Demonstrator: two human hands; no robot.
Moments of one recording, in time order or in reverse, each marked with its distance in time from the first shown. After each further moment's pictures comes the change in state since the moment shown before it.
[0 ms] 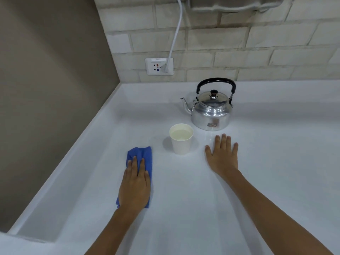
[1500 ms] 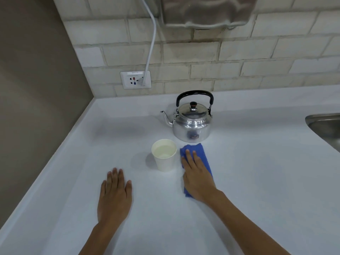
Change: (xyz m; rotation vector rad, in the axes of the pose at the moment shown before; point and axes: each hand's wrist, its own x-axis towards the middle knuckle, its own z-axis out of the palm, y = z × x) left_hand 0.052 -0.021 0.024 -0.034 -0.009 -0.063; right_hand -0.037 -0.030 -0.021 -0.077 0.056 -0.361
